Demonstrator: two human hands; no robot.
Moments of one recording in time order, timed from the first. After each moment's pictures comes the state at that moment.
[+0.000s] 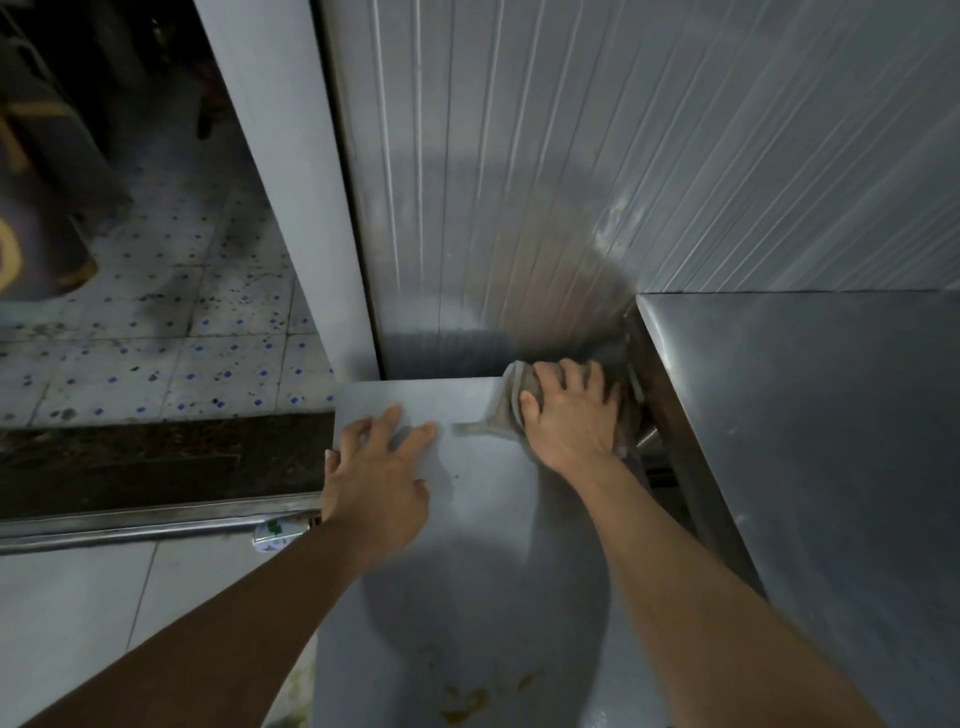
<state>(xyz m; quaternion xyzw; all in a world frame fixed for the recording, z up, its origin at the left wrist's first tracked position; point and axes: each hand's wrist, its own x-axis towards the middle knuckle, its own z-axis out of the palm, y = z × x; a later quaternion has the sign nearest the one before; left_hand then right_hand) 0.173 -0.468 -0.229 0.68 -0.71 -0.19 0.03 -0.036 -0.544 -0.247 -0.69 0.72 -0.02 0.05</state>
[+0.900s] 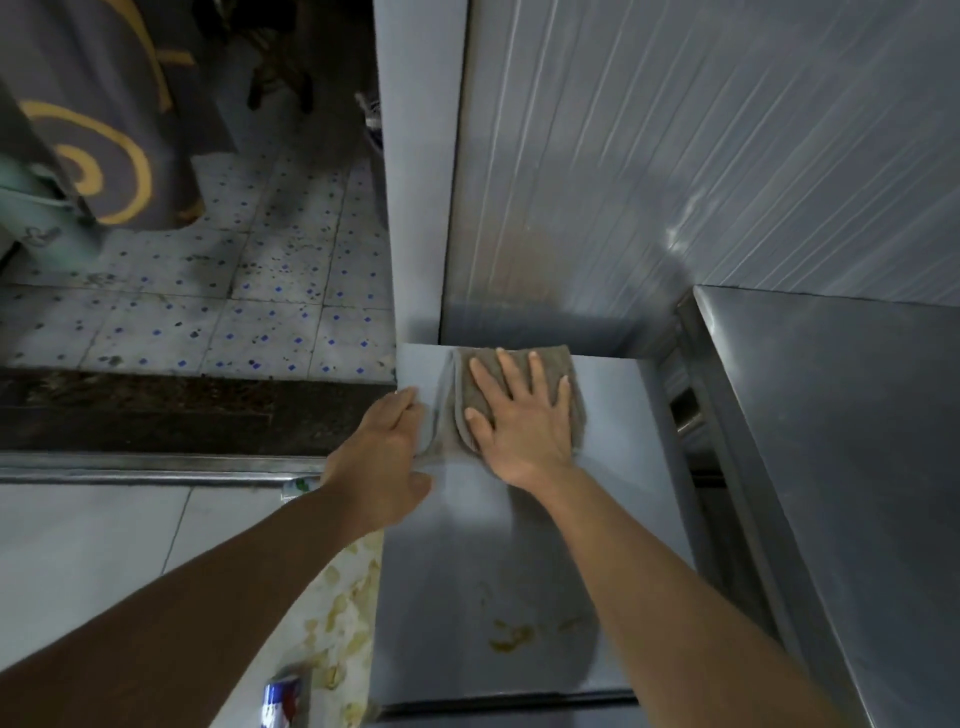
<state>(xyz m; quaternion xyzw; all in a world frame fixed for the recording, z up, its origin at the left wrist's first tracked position) 0.226 -0.441 -0.224 0.64 -0.72 -0.25 0.04 0.051 -0.498 -0.251 -0.80 0.60 0.01 0.08</state>
